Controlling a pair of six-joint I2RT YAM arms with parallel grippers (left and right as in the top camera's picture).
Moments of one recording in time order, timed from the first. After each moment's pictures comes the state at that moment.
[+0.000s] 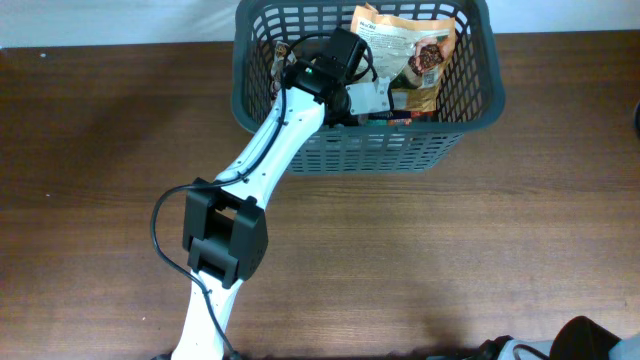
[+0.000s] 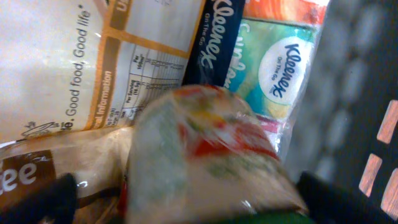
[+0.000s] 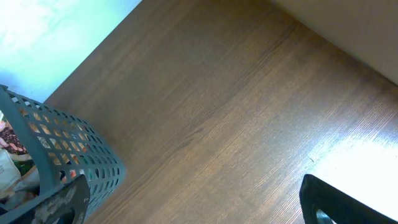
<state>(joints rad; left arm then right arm) -0.52 2.30 2.18 -0.97 0.02 0.92 -0.63 1.56 2.35 -1.69 -0.05 0.24</state>
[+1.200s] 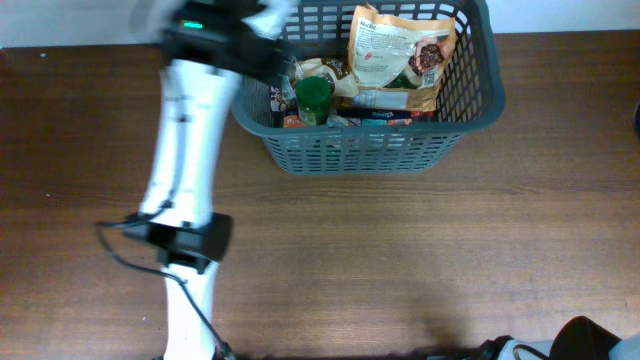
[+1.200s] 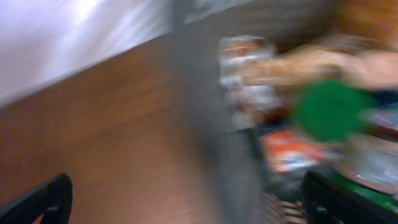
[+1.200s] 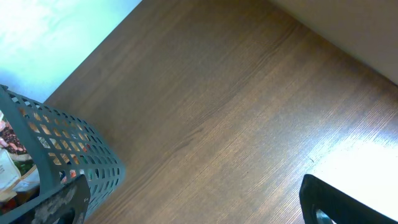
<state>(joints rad) -0.20 2.30 2.87 -1.55 -0.11 0.15 -0.63 1.56 2.35 -1.69 -0.05 0.24</state>
